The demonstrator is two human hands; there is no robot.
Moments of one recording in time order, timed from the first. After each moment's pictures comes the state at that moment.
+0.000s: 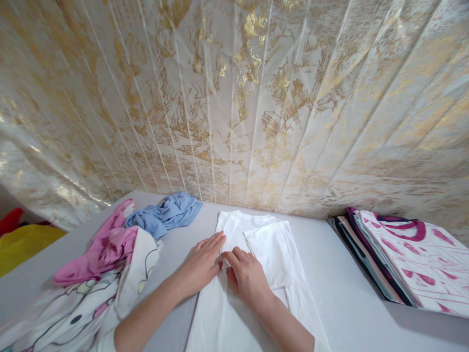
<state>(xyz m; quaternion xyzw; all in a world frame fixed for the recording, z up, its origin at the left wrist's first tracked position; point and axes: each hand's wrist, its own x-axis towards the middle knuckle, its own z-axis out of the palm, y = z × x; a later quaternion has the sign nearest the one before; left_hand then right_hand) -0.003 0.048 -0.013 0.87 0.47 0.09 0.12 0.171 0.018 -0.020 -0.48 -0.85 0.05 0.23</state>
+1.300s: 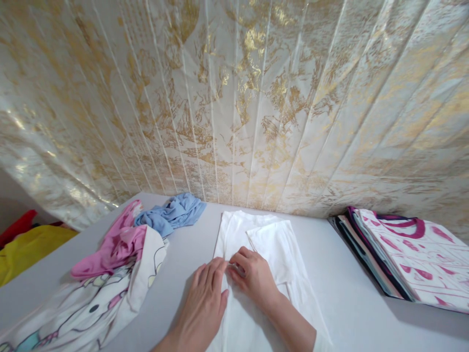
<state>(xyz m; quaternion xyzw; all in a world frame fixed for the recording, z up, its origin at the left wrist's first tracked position) 0.010 -0.035 -0.037 0.83 0.50 0.19 -0.11 0.178 0.011 -0.016 -0.49 -0.82 0.12 0.28</state>
